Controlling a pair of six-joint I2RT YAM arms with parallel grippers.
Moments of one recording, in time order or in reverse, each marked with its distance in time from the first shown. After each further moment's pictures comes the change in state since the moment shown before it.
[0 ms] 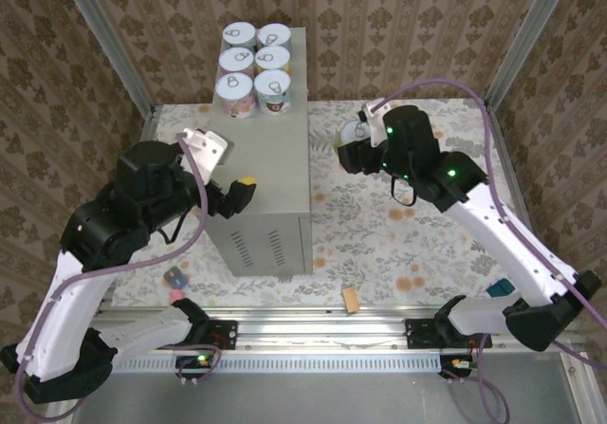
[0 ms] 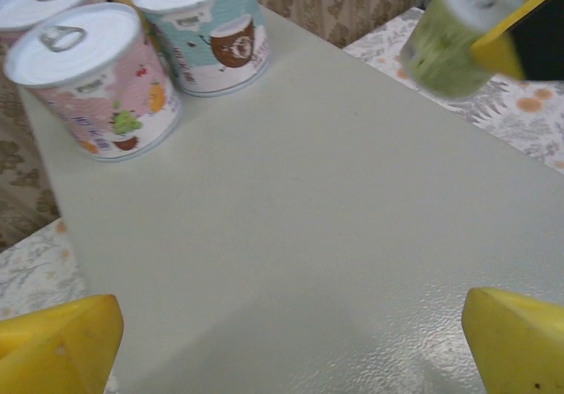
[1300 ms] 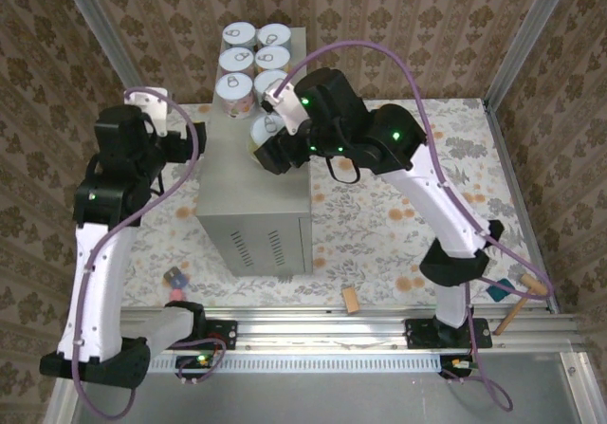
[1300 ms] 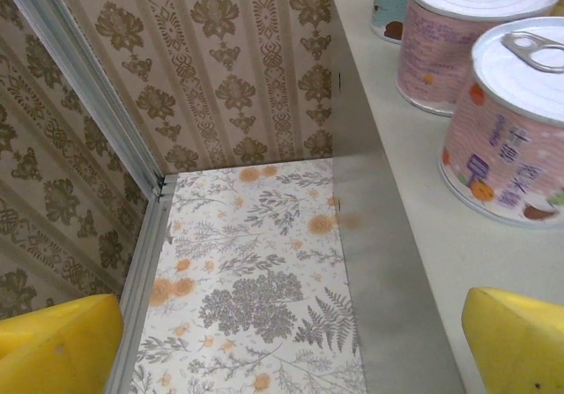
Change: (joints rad) left arm 0.538 0.127 -0.047 0.241 -0.004 -0.069; right arm 0.320 0.668 1.171 -0.563 -0.057 -0.098
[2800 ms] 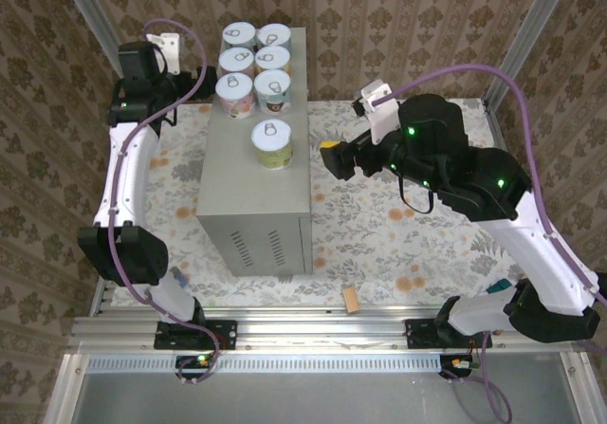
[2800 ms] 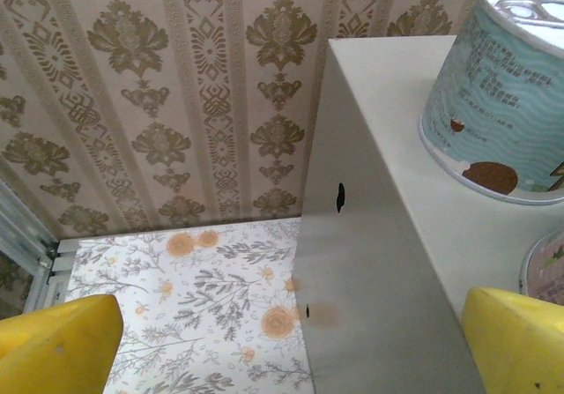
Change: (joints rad) left arm 0.163 0.581 0.323 0.241 0.334 -0.034; right arm -0.076 -0.632 -0.757 0.338 0.175 0.029
